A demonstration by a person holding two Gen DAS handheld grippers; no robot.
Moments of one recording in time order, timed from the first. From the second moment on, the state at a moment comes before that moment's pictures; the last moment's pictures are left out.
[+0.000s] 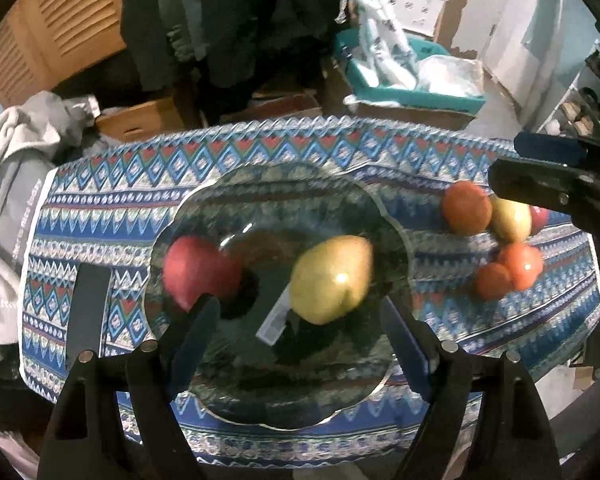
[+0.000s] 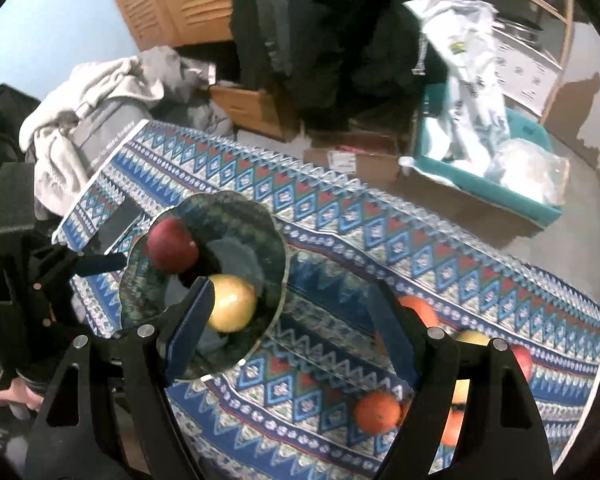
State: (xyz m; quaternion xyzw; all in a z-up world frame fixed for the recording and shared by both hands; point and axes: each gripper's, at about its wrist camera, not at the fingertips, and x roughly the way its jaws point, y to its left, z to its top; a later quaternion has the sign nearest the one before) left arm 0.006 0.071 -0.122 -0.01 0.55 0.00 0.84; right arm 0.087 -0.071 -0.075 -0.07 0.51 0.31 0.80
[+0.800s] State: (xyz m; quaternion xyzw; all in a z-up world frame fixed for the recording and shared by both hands) left arm 0.019 -0.053 -0.110 0.05 0.54 -0.09 0.84; right arm 0.073 -0.232 -0.058 -0.01 0.50 0.21 0.84
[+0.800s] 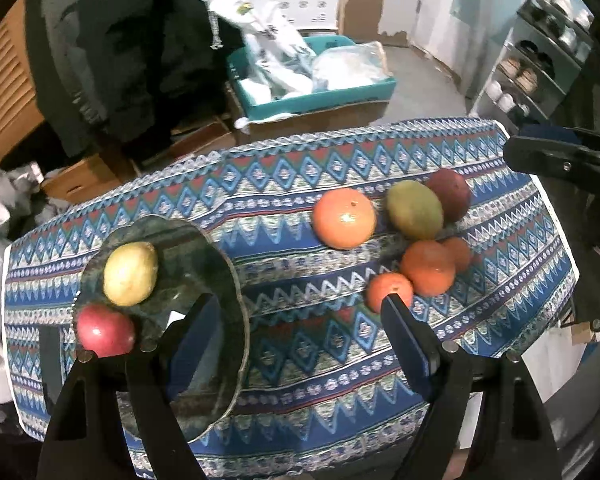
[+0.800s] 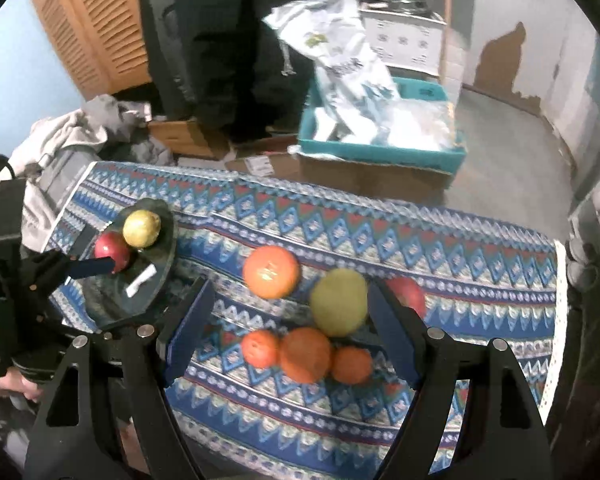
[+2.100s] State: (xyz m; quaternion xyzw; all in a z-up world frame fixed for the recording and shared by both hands) left arm 0.061 -0.135 -0.235 0.11 0.62 -0.18 0.76; right arm 0.084 -0.322 -0.171 0.02 0.60 0.12 0.79
